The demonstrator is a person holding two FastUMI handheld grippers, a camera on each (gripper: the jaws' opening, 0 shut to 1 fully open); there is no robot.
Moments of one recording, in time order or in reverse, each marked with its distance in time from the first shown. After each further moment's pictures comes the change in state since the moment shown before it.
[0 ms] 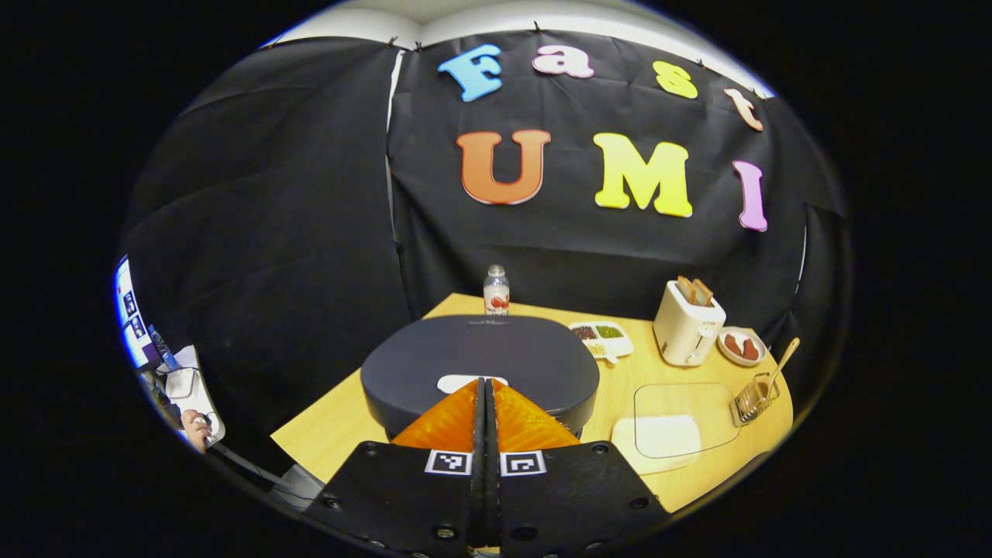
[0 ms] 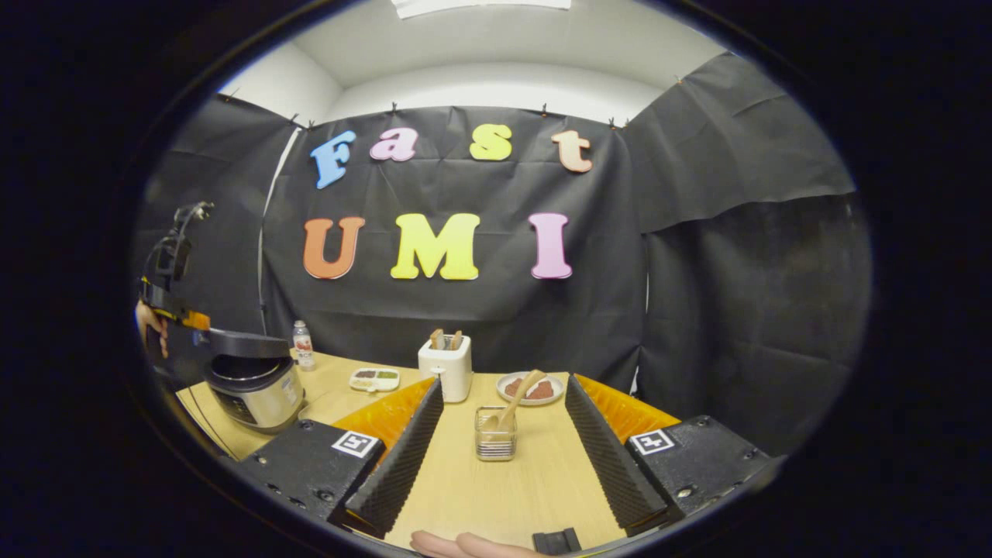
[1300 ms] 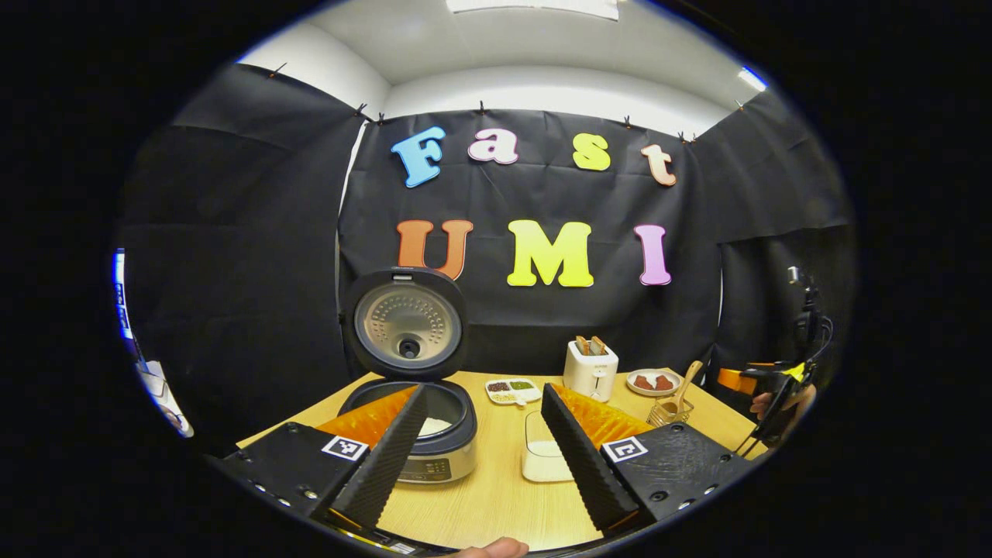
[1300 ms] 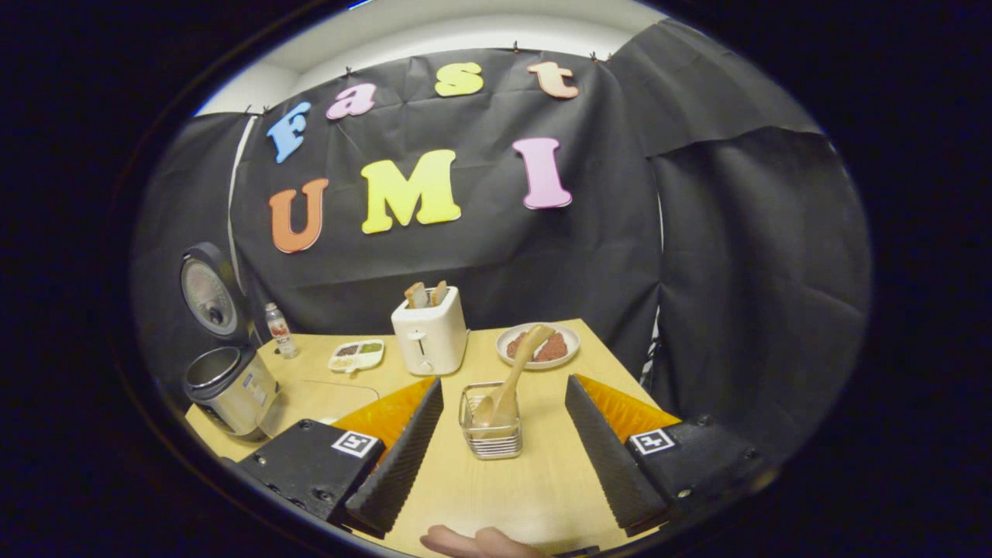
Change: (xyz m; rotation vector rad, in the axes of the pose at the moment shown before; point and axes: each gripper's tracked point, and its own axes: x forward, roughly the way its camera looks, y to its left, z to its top) left arm -0.115 -0.078 -0.008 0.015 -0.304 -0.243; right arm 0.149 -0.017 -0.078 0.128 0.242 0.030
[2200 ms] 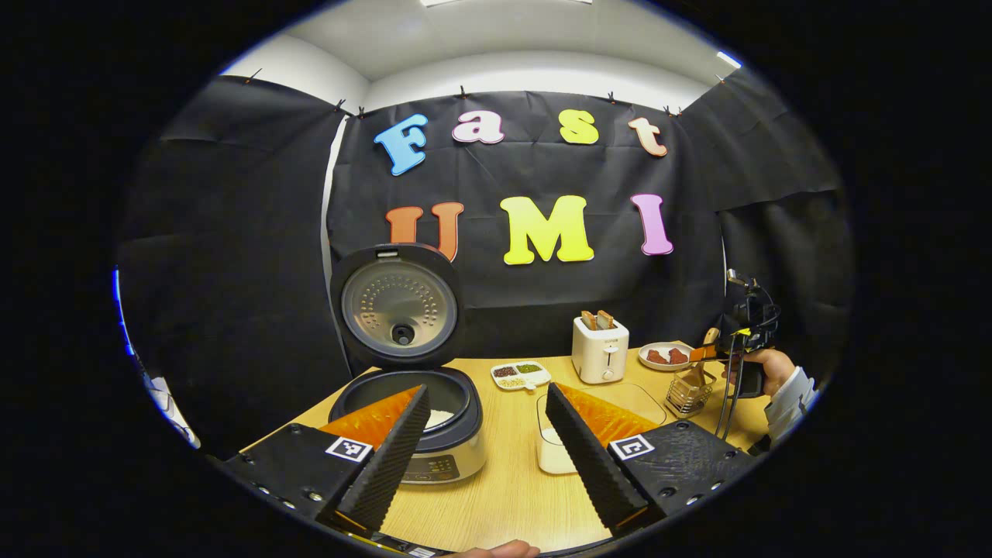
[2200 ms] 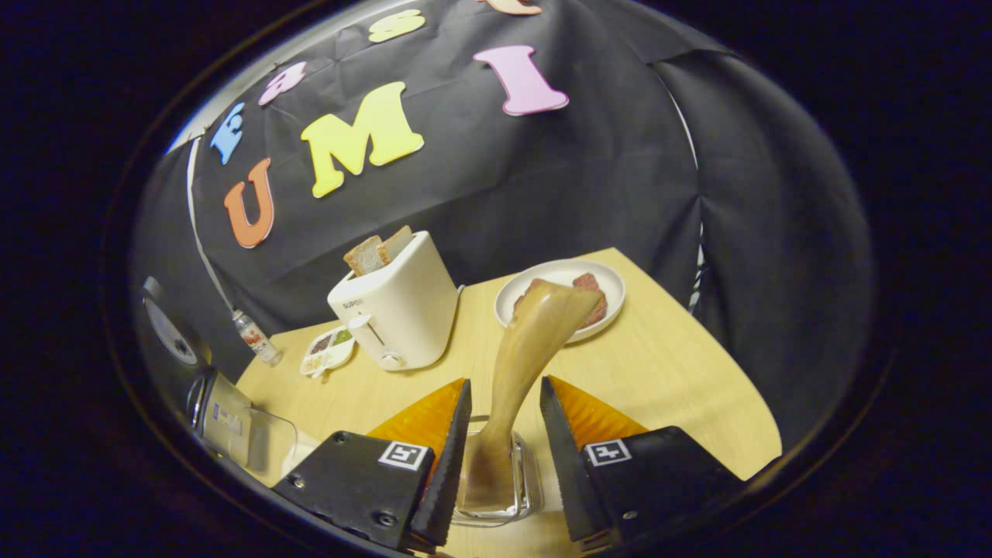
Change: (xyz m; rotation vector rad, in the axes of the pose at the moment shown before) left arm 0.035 0.001 -0.038 0.059 0.063 -0.005; right arm 0.186 -0.018 -0.054 0.222 0.262 0.108
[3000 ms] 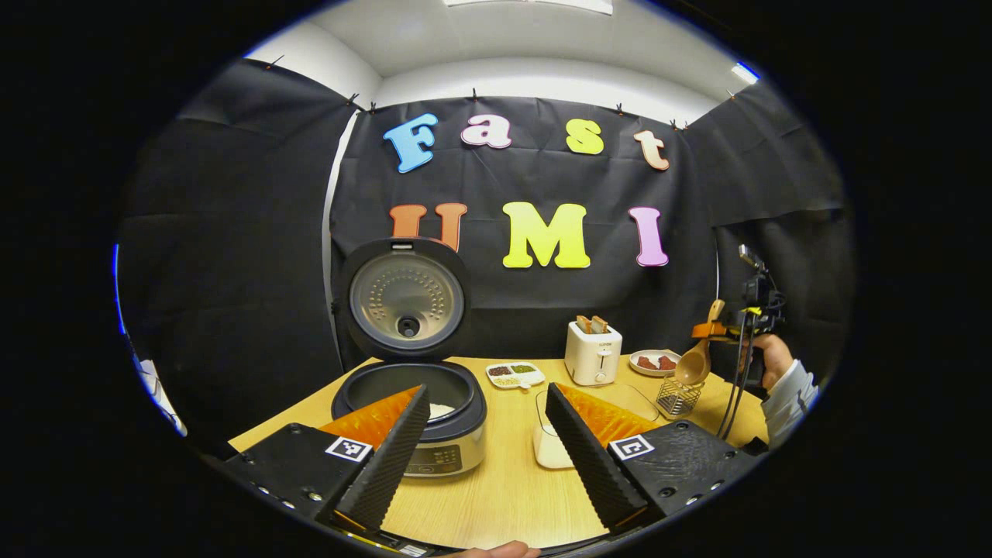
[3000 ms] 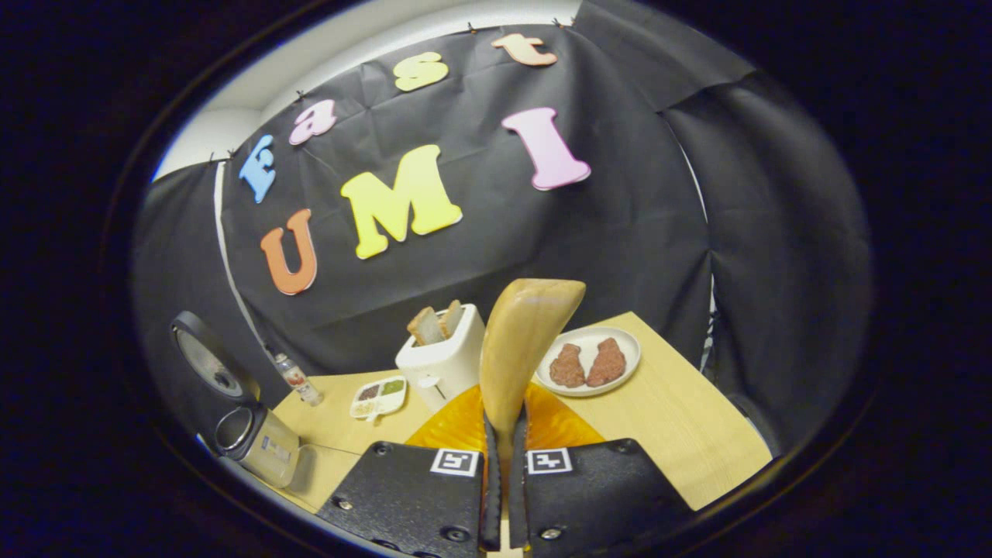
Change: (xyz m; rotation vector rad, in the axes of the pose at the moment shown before) left arm -0.025 0.028 -0.008 -0.025 -0.023 -0.004; right arm -0.097 0.075 0.067 -0.081 -0.264 0.070
